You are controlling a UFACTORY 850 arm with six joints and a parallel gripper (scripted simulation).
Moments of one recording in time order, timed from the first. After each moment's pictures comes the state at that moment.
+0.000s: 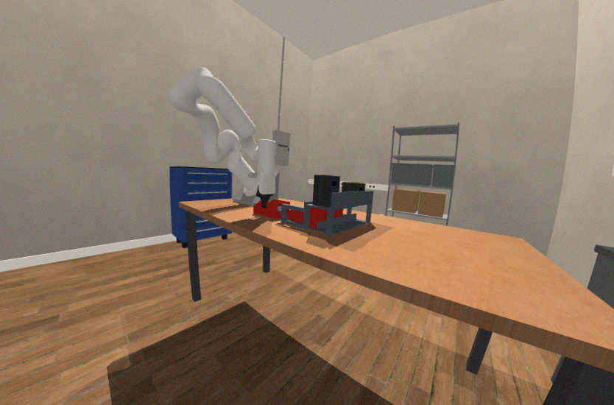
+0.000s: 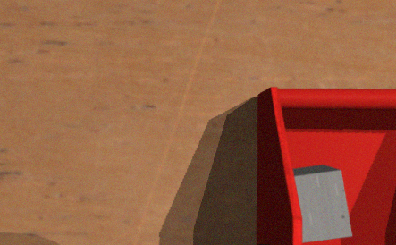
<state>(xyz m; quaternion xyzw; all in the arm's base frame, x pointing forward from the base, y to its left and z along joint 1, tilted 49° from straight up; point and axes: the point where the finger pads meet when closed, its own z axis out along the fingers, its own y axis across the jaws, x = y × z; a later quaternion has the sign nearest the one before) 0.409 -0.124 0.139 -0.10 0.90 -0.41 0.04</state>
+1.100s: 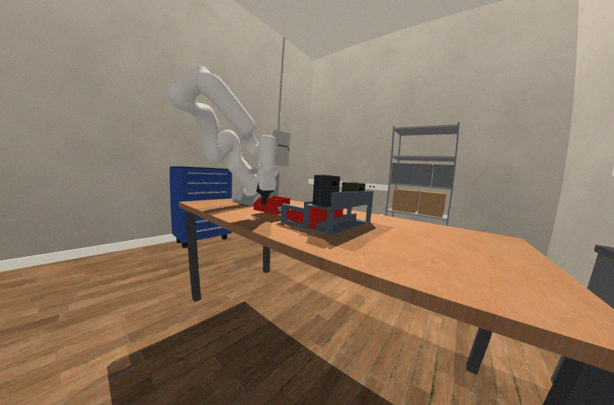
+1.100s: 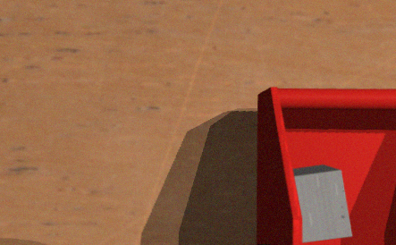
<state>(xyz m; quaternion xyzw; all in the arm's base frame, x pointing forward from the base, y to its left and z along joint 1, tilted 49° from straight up) 0.406 -0.110 0.151 -0.10 0.90 -0.41 0.04</state>
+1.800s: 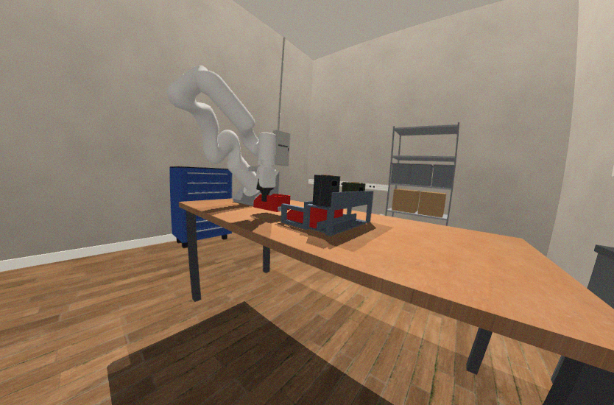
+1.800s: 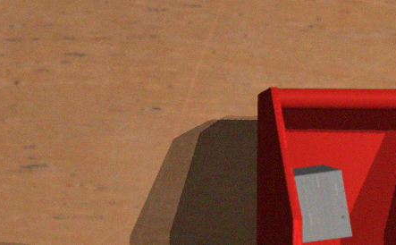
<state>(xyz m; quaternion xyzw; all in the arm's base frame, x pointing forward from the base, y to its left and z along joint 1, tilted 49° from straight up) 0.404 -0.100 0.160 -0.10 0.90 -0.41 0.04</state>
